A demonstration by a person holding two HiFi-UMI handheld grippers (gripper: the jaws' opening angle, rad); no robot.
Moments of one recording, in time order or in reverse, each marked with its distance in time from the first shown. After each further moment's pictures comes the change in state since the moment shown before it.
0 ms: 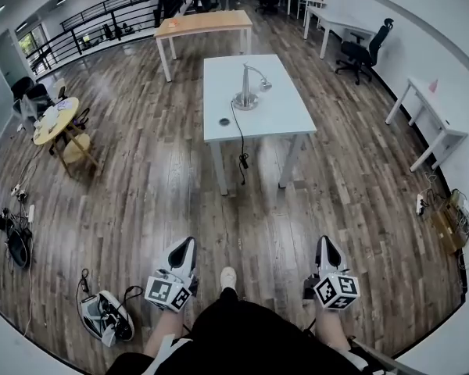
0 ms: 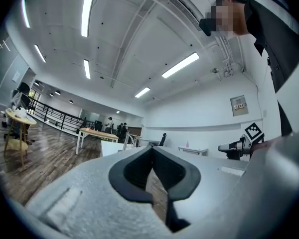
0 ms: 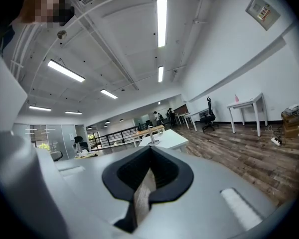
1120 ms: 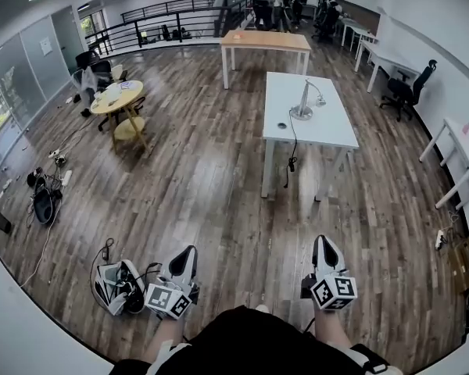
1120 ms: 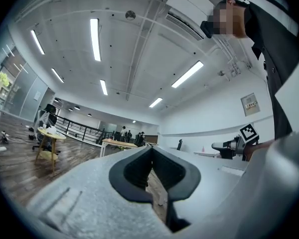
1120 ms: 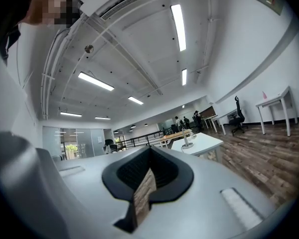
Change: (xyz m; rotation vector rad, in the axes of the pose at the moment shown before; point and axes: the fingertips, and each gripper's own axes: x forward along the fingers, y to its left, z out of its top) left arm -0.231 0.005 0.043 0.042 -0.095 0.215; right arm -0.070 0.165 -0.020 -0.046 -0.059 0.304
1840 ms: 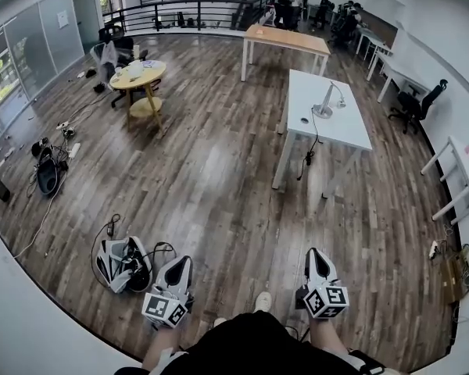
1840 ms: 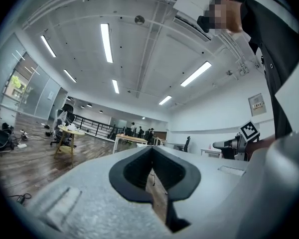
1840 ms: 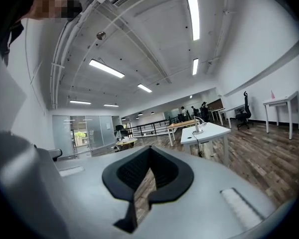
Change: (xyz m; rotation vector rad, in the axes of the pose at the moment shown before) left arm -0.164 0.043 0.000 -0.038 0.047 0.112; right arm -0.065 0.124 -0.058 -0.067 0.151 0.060
